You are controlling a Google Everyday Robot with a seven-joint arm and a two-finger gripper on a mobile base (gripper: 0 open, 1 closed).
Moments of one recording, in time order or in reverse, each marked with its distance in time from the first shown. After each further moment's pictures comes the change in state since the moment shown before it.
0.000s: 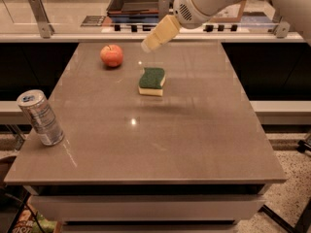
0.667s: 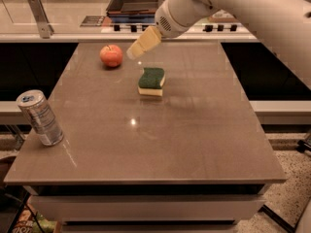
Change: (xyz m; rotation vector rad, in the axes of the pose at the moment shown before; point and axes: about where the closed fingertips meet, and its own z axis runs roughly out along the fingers) arm -0.011 0.013 0.057 -0.038 -0.006 -0.013
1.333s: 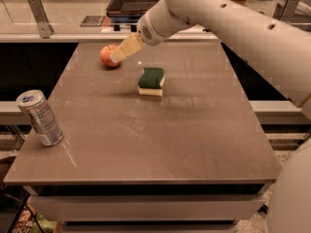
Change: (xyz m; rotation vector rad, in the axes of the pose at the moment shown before) arm -0.025 0.023 0.057 -0.057 -0.086 -0.003
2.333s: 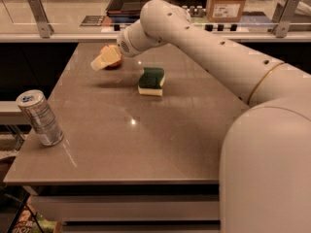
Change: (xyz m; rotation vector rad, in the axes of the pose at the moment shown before) arm -0.017 0.021 0.103 -0.098 -0.088 0.012
